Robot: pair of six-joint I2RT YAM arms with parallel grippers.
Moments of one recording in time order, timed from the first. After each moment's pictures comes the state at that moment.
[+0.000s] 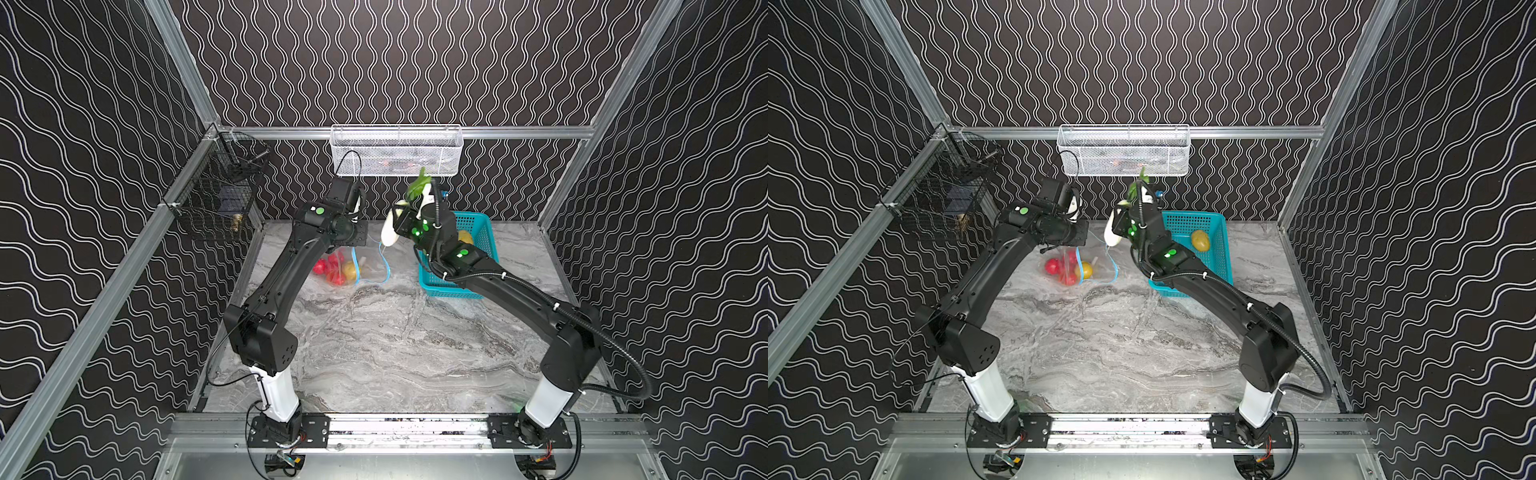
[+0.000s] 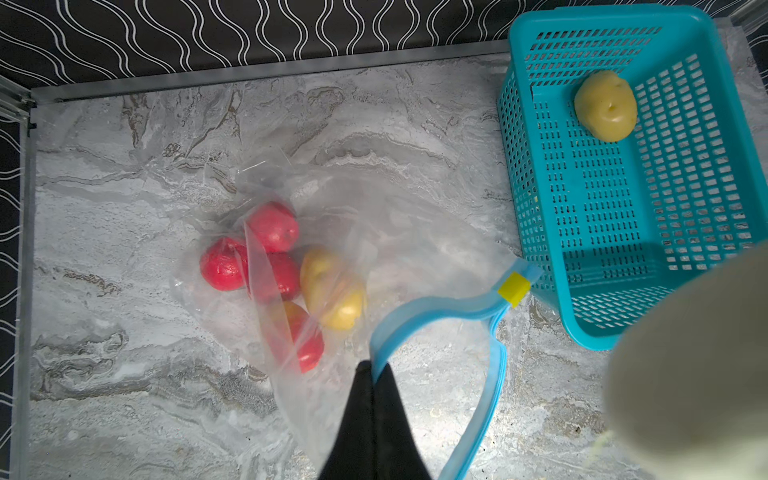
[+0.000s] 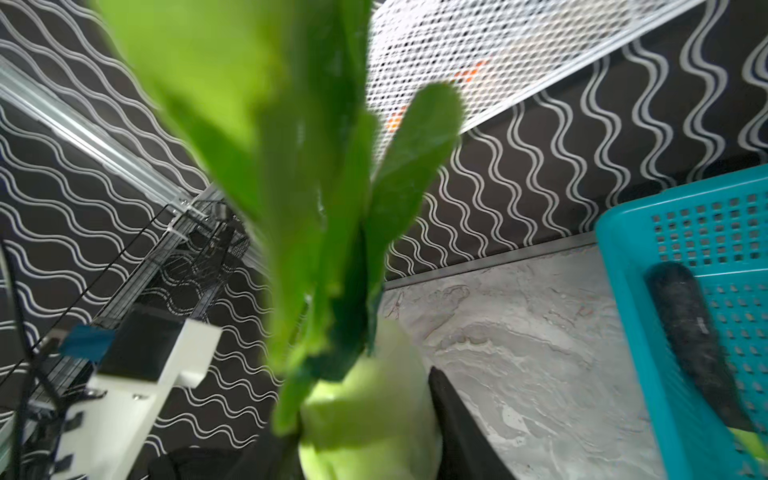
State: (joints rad) left arm -0.39 1.81 2.01 -1.12 -0.09 -0.22; right arm 0.74 1.78 1.64 -0.02 0.27 0.72
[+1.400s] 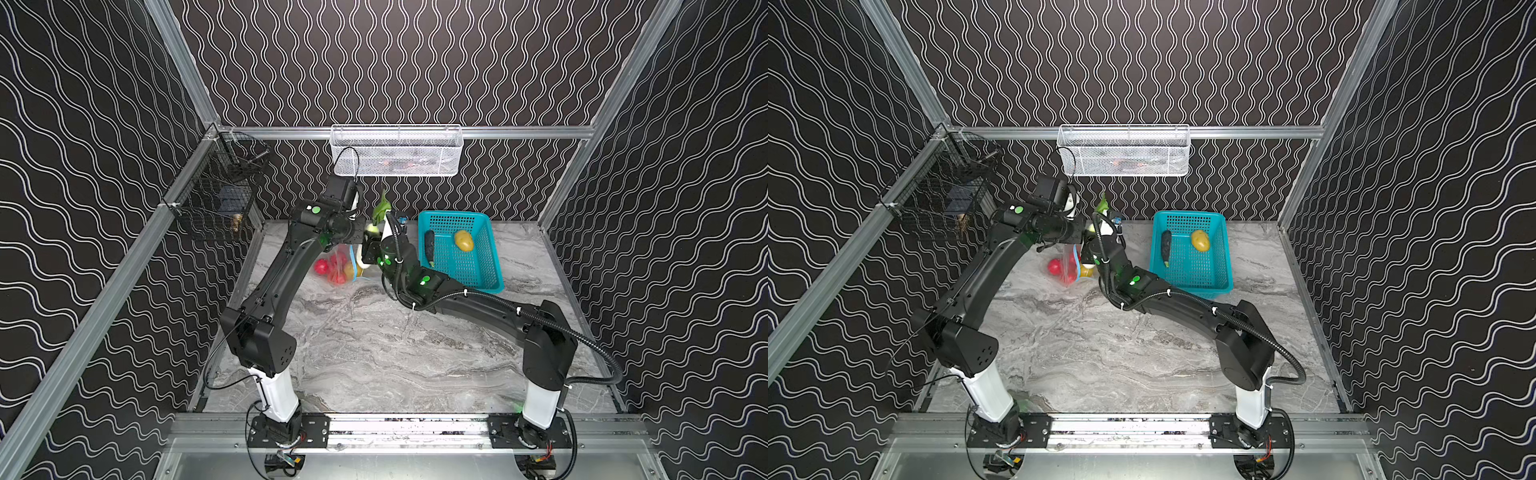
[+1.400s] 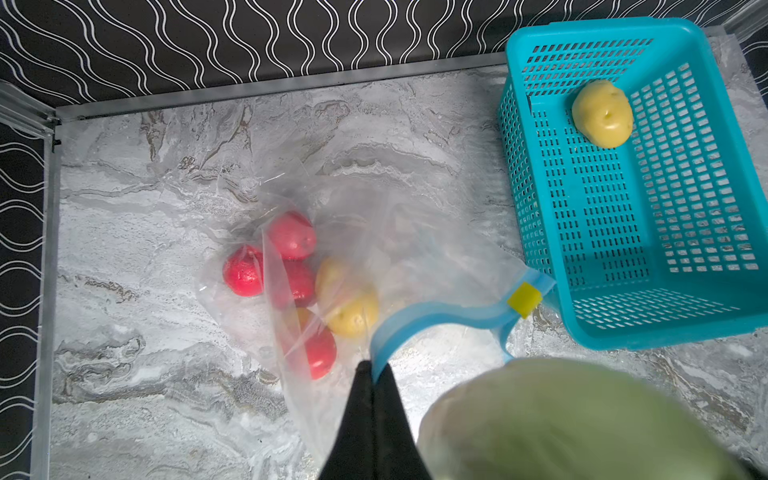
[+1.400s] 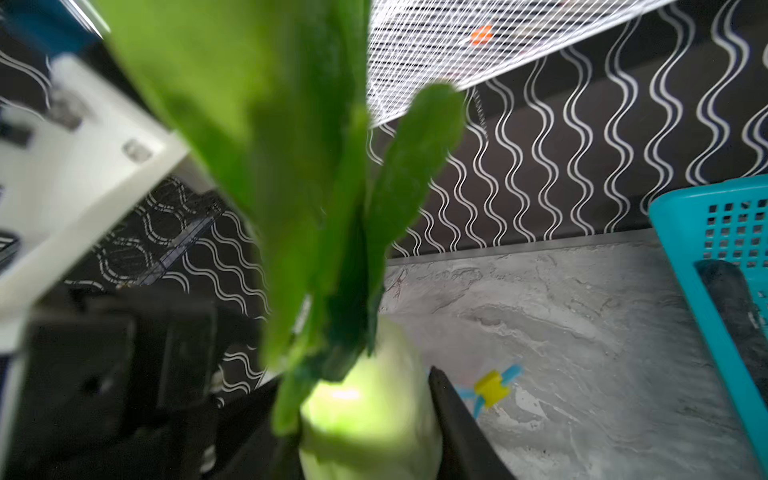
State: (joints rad) left arm -0.38 1.80 2.03 -1.13 -0.10 -0.20; right arm 0.94 1.87 1.55 0.15 0.48 0.56
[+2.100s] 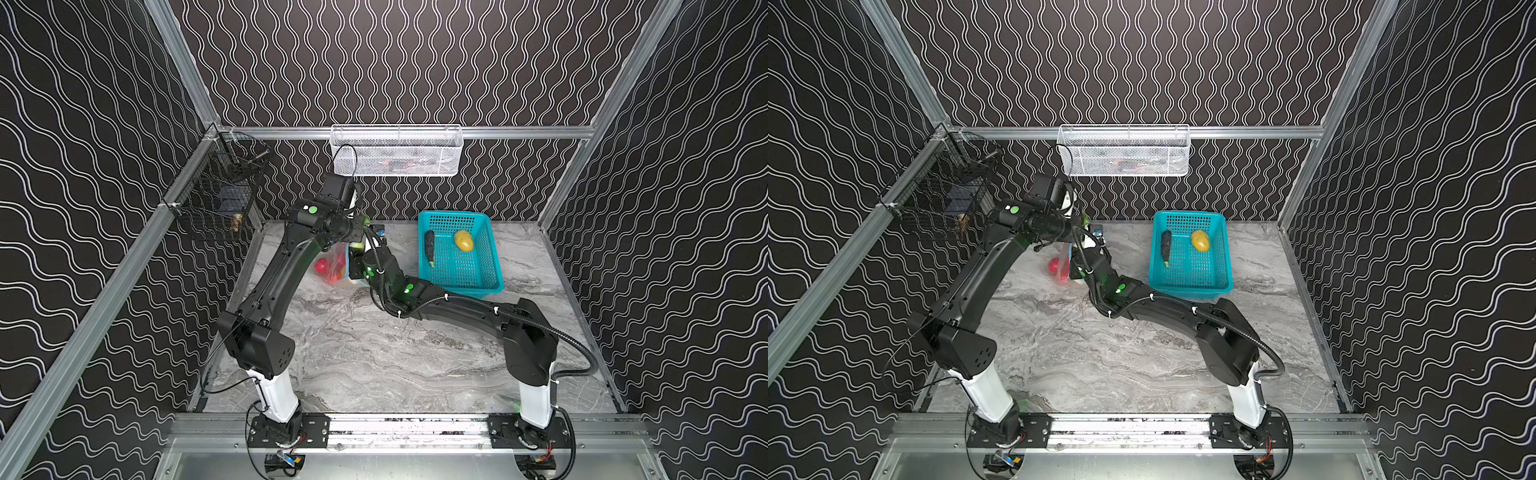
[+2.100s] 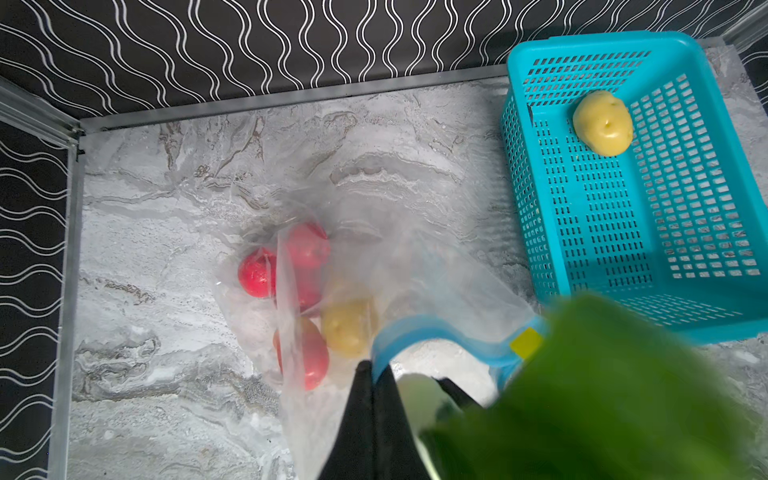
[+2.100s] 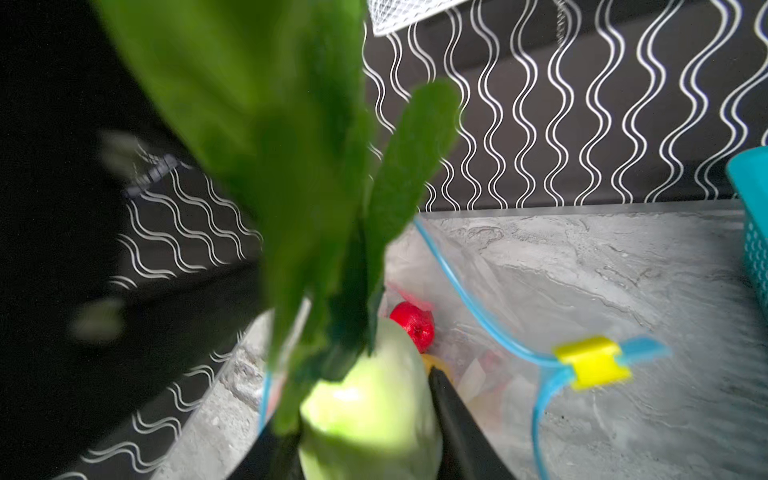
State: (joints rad) left arm -0.38 1.78 2.04 -1.13 -0.12 -0.18; right arm 0.99 1.98 1.60 0.12 0.45 0.50
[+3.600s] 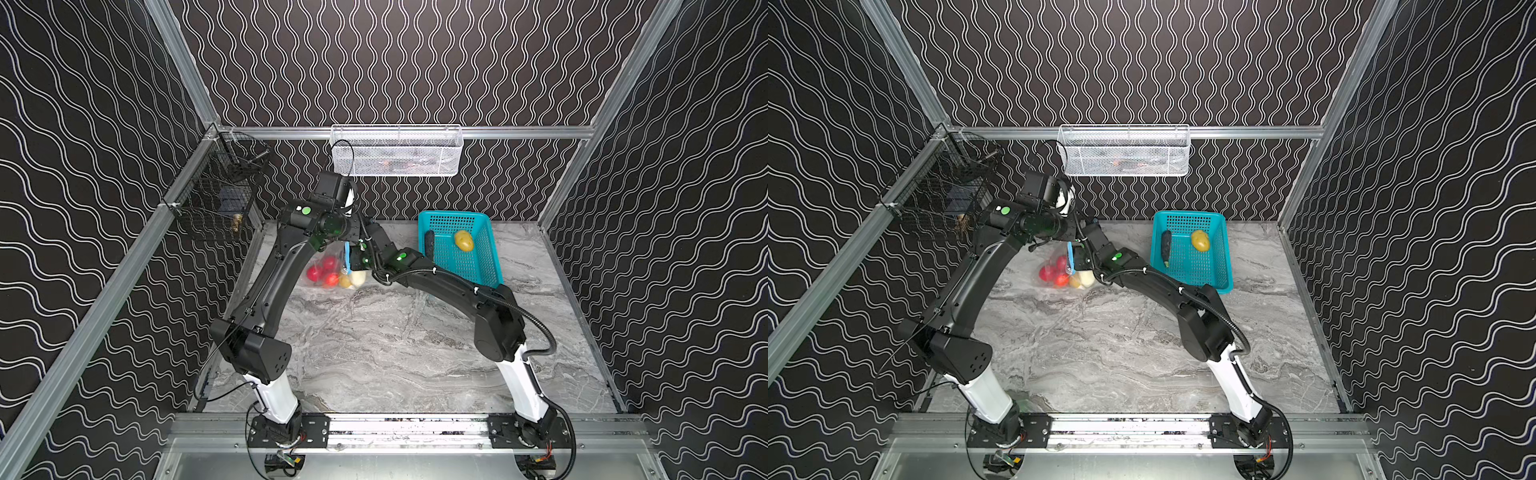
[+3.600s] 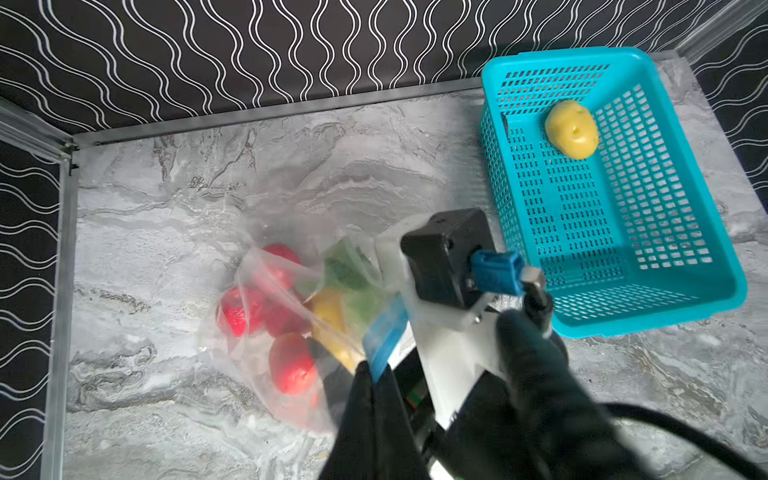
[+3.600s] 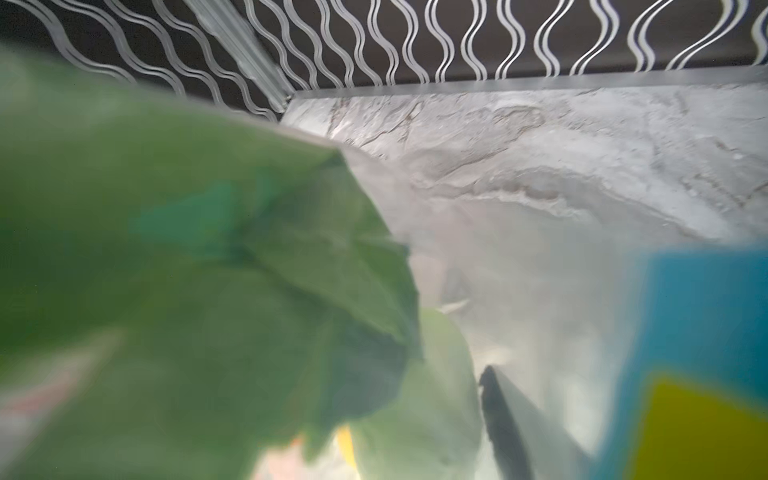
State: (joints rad) left arm -0.38 1.75 2.04 -1.13 -0.08 -0.17; right arm 0.86 2.22 2.01 -0.37 0.08 0.56
